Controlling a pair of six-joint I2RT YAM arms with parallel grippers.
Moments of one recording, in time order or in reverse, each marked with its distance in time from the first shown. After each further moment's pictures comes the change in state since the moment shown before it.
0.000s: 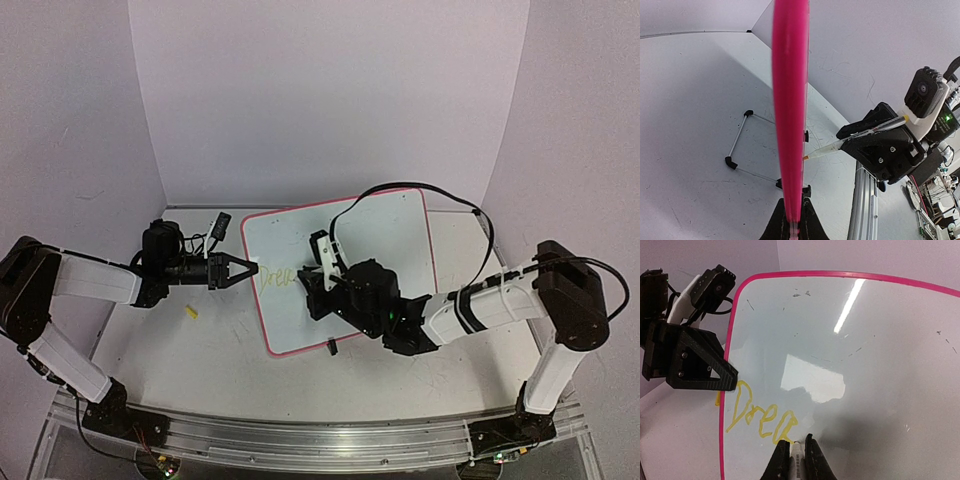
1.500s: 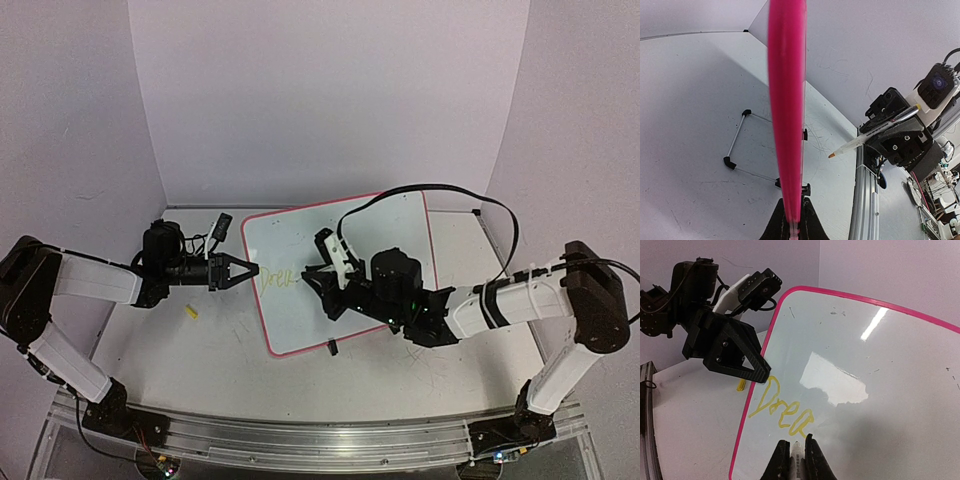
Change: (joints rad) left arm -0.004 0.005 0.000 0.000 0.007 0.023; right arm -0.051 -0.127 -0.072 -0.033 -0.257 -0.141
